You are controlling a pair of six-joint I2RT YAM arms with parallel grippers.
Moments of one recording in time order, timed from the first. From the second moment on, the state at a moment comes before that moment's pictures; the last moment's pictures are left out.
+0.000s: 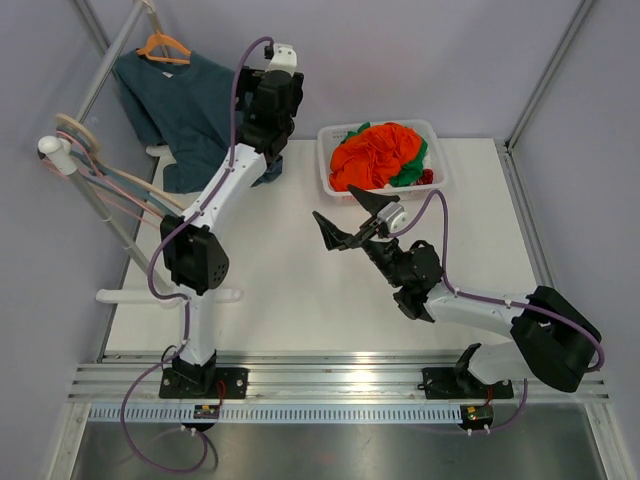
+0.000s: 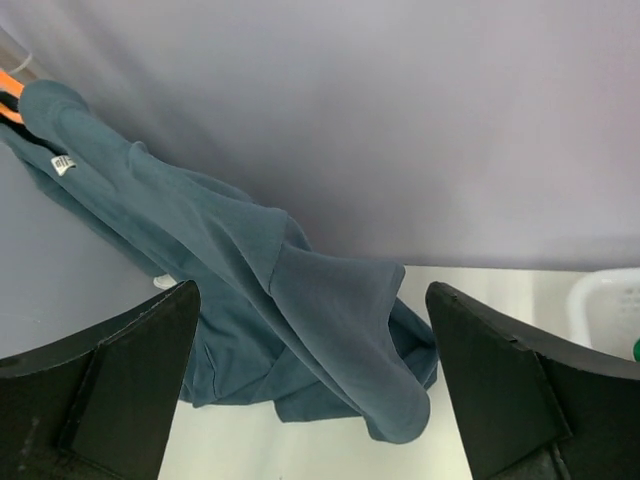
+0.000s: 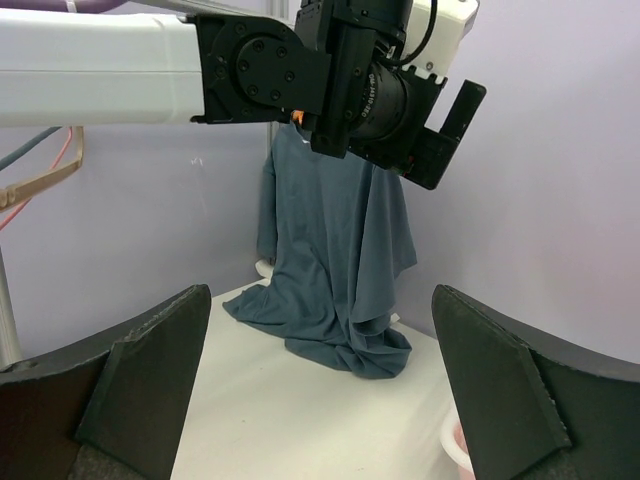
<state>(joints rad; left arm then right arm) -0.43 2.08 2.16 -0.23 -0.68 0.21 0.87 1.34 0.59 1.29 0.09 -0.11</state>
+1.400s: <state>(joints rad) -0.56 2.07 1.79 0.62 -1.15 0.97 0.87 1.30 0.57 1.29 0.06 -0.10</state>
